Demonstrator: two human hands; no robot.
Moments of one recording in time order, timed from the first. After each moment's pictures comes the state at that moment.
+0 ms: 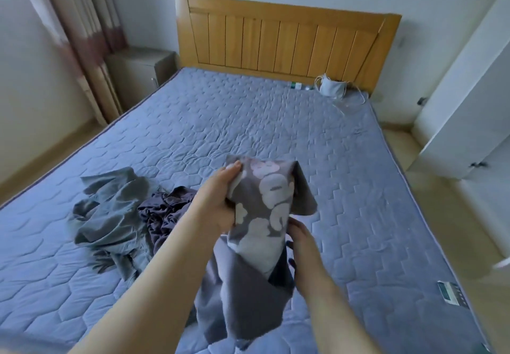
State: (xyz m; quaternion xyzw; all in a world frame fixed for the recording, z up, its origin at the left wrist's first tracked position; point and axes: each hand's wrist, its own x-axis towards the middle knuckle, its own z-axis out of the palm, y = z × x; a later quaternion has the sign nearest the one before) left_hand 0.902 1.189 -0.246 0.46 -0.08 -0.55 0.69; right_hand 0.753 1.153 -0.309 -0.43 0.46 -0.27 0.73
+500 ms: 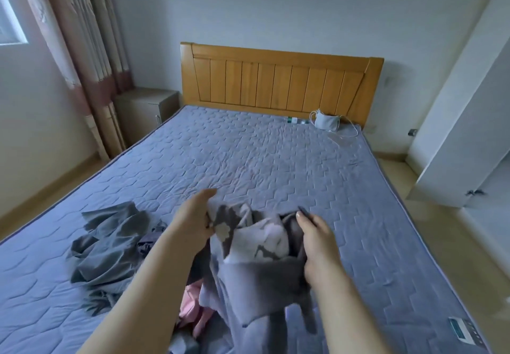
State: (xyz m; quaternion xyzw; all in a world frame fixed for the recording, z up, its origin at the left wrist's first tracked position) left_hand 0.946 1.194 -0.235 0.59 -0.05 -0.48 0.65; right_hand 0.776 1.121 -0.265 -0.45 0.49 -0.41 0.63
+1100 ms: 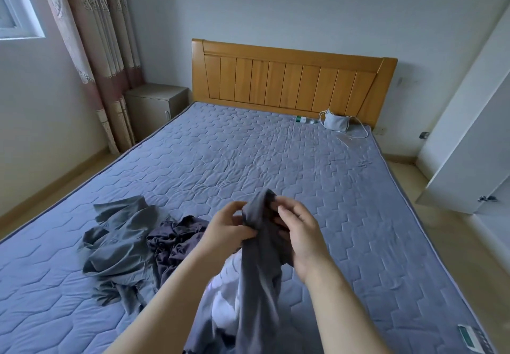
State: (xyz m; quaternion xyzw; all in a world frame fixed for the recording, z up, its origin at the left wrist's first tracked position) left_hand 0.915 1.217 -0.254 0.61 -0.32 -0.41 0.60; right_hand 0.805 1.141 -0.255 -0.51 0.32 -0.38 0.71
